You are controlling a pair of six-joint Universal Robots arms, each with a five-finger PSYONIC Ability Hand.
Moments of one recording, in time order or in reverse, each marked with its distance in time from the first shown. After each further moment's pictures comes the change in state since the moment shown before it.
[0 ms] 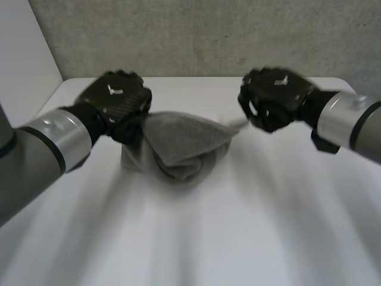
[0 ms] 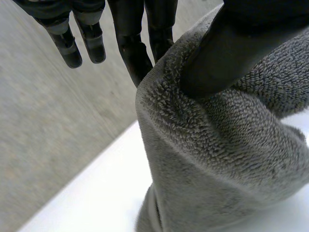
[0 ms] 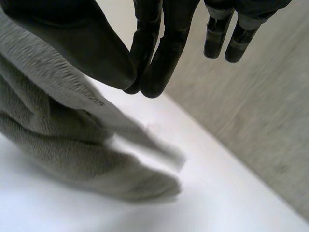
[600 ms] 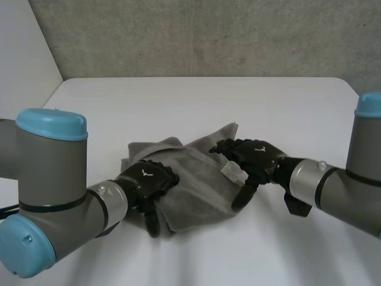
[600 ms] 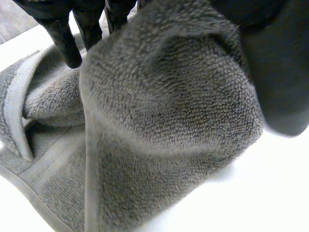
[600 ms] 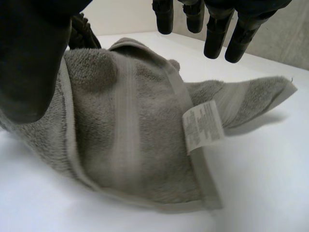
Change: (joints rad) left arm -0.072 -0.255 -0.141 -0.024 0.000 -0.022; right arm 0.042 0.087 0.316 -0.162 0.015 0.210; left_hand -1.010 -1.059 0.000 0.000 -1.111; right_hand -1.173 -1.219 0.000 0.000 -1.129
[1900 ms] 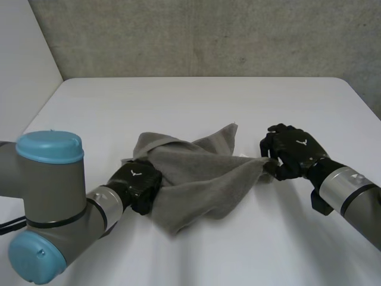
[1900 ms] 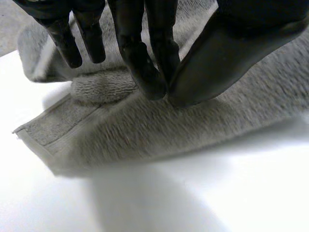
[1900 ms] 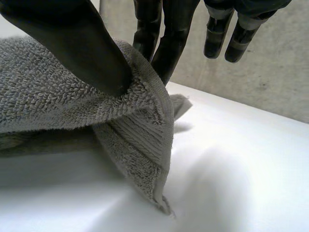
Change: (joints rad) left arm 0.042 -0.023 -0.122 0.233 -0.057 -0.092; right arm -0.172 -0.152 0.314 -0.424 0.042 0.111; left_hand 1.019 1.084 0.000 0.000 1.110; right_hand 1.173 1.209 0.000 0.000 1.095
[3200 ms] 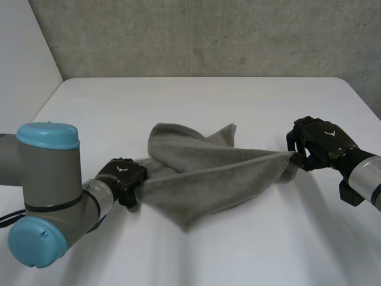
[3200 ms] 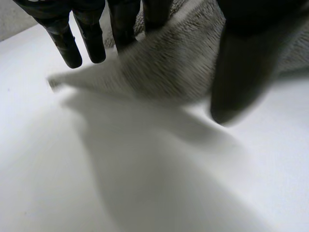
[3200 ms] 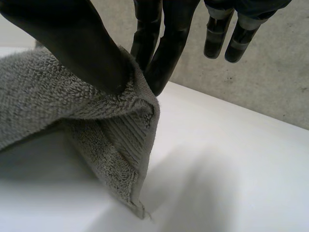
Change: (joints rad) left arm 0.053 -0.044 0.060 -0.060 -0.080 0.018; right arm -0.163 -0.012 -0.039 0.084 -0.085 -0.086; left_hand -0.342 -0.393 0.000 0.000 -0.389; right_hand 0.004 0.010 0.000 0.000 0.000
